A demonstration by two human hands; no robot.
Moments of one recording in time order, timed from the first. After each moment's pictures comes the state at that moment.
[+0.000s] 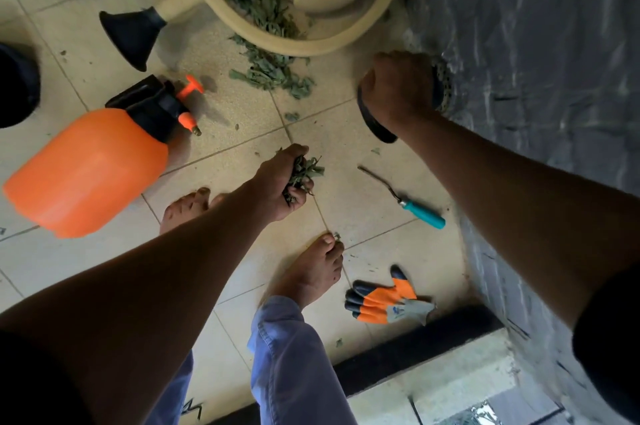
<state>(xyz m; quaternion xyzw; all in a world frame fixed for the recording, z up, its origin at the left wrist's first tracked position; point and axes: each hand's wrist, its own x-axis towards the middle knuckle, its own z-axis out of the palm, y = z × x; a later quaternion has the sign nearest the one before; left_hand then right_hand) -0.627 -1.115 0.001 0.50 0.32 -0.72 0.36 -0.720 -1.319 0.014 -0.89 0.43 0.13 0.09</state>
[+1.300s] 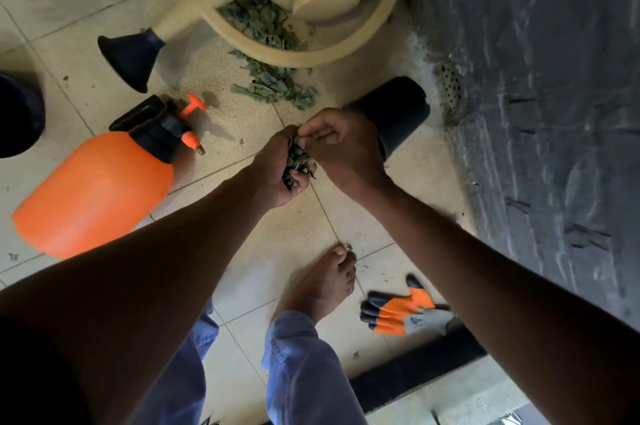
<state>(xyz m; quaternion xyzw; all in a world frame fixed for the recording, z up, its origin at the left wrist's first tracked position) -0.596 -1.149 -0.008 0.51 0.28 -0.72 0.37 -0.704 -1.218 0.026 -0.66 0.49 -0.05 0.57</state>
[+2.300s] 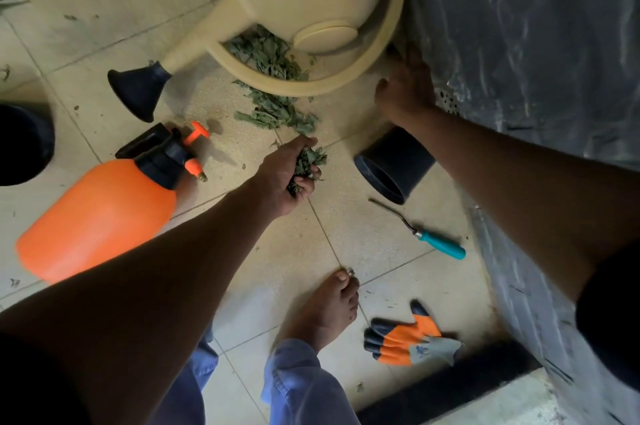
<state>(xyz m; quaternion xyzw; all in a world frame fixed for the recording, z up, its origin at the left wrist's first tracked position) -0.590 -1.170 -0.018 0.51 0.31 -0.68 0.42 -0.704 -1.369 -0.035 -0.80 0.54 0.16 0.21</state>
